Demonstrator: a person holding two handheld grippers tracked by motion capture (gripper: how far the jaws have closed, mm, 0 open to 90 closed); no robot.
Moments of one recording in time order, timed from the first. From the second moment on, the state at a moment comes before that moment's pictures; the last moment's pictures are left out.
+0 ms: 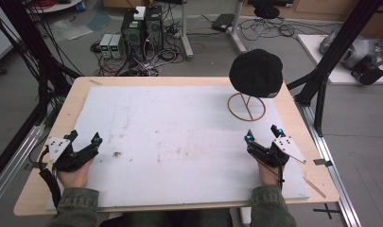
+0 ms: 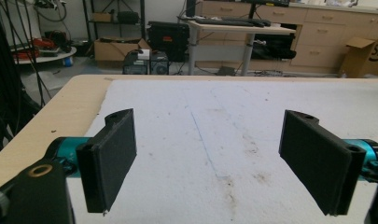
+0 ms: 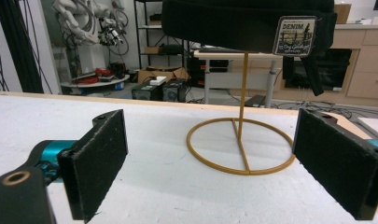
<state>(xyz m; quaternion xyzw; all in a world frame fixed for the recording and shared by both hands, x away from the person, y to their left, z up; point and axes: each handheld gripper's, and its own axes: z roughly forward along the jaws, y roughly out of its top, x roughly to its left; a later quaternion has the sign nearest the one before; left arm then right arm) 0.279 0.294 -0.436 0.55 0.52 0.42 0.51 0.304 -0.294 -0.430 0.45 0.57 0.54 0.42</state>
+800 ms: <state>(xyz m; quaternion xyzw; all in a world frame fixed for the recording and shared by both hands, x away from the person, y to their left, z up) 0.277 0.293 -0.437 0.55 0.52 0.42 0.50 0.303 -0.292 -0.430 0.46 0.56 0.54 0.43</state>
